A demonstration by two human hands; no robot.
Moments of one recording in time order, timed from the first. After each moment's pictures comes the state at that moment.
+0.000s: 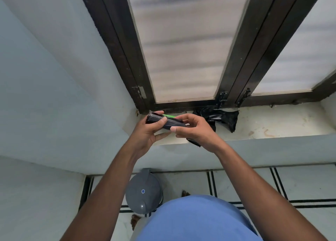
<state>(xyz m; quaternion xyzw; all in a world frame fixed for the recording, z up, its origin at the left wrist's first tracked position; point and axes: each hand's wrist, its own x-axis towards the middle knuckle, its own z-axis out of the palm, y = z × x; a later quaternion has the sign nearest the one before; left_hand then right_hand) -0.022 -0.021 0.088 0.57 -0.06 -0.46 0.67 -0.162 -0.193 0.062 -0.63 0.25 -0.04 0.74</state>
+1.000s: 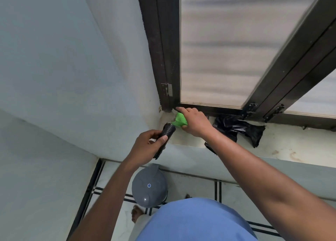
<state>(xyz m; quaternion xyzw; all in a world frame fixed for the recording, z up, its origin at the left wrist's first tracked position) -0.033 0.060 0.078 0.82 -0.12 -0.29 0.47 -0.040 -0.194 0.006 -0.98 0.10 0.05 0.17</state>
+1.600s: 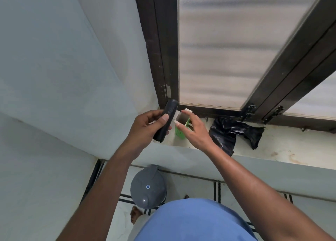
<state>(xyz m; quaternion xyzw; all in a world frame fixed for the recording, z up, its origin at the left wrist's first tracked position) -0.018 0.031 0.136 0.73 -0.11 -0.29 0.61 -0.084 -0.174 -0.002 -0.85 0.19 -0.08 0.49</state>
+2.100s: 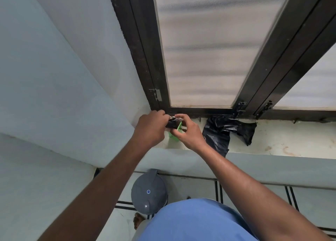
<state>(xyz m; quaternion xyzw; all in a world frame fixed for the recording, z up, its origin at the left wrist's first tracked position) 0.006 -0.031 0.112 0.89 -0.45 -0.03 -0.03 -0.085 -0.175 -0.007 -0.82 0.22 -0.09 0.52</state>
